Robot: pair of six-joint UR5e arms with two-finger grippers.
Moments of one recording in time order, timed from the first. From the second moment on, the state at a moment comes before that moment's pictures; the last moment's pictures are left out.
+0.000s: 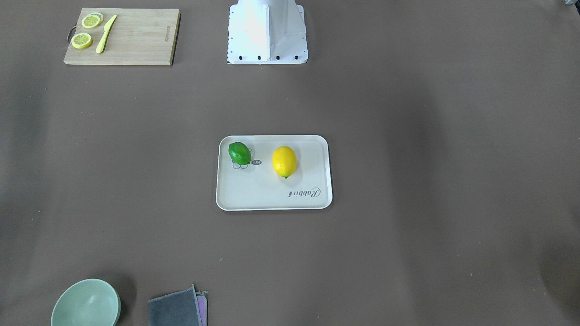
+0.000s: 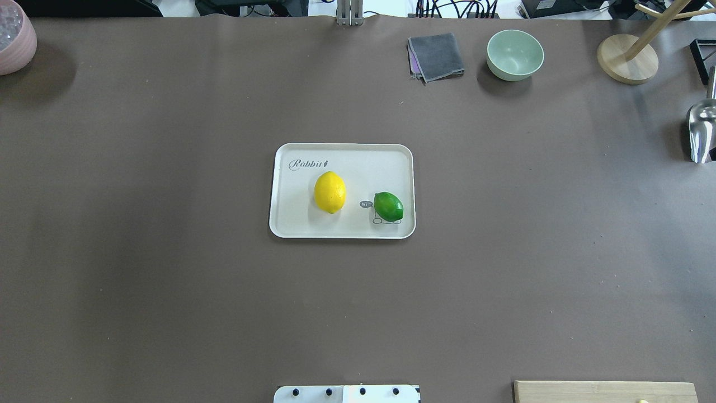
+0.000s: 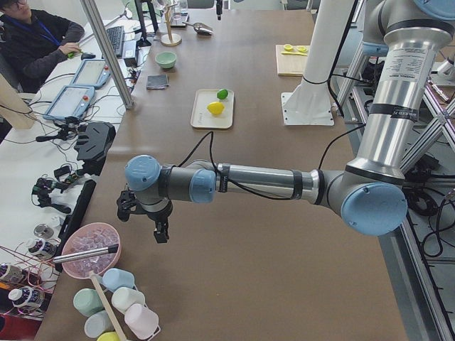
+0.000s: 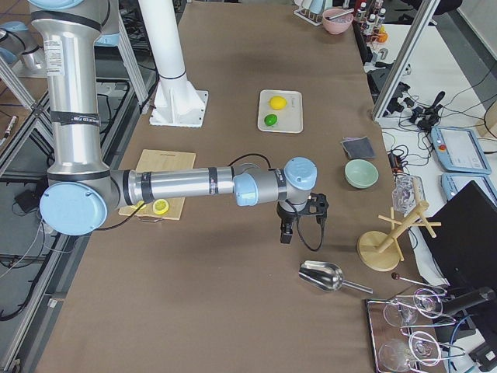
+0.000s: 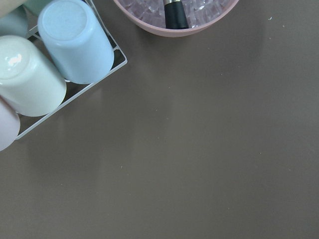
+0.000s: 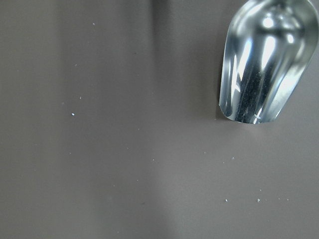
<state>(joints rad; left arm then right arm) -1.57 -1.76 -1.45 -1.57 -2.40 -0.16 1.38 -1.55 1.65 -1.50 2.36 0.30</state>
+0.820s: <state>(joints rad) -1.57 -1.72 -1.46 -1.62 -2.40 -0.16 1.38 -1.55 1.65 -1.50 2.36 0.30</state>
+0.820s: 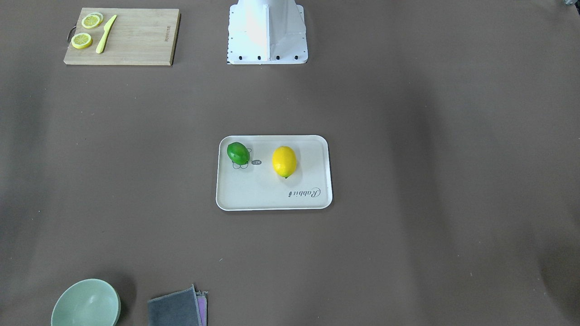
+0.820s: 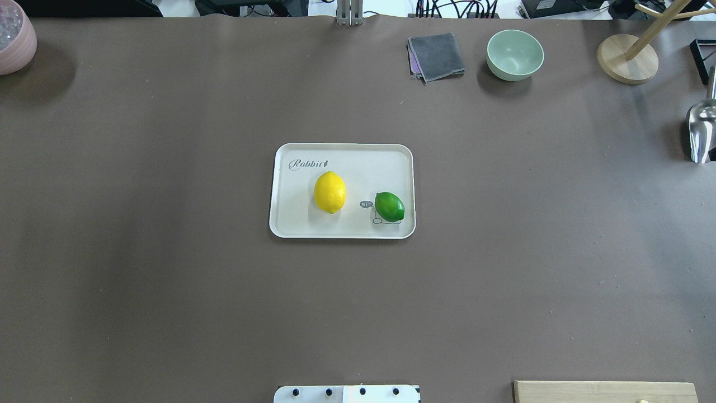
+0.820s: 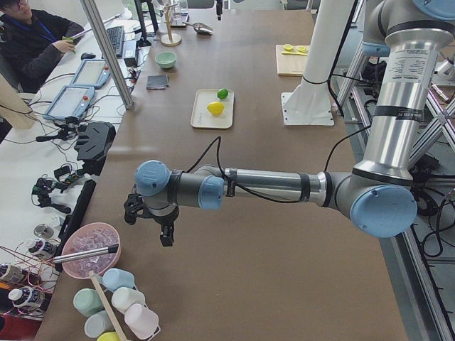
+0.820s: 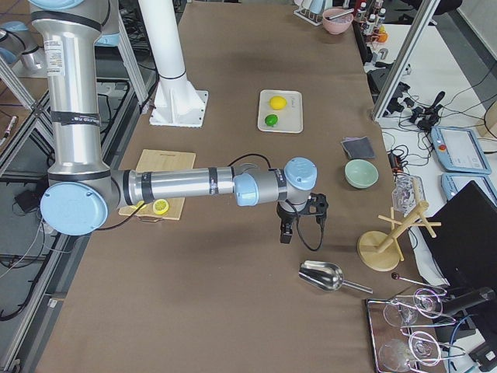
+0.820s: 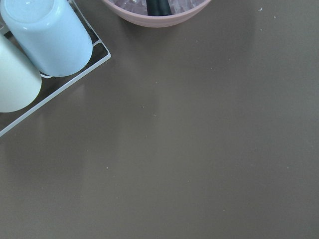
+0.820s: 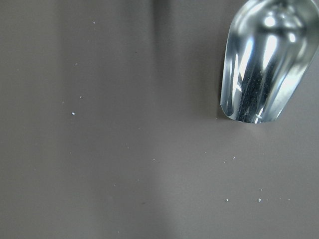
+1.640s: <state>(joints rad) -1.55 -1.72 -1.46 -1.63 -2.40 -0.16 1.38 -1.55 1.65 -1.50 2.36 0.30</state>
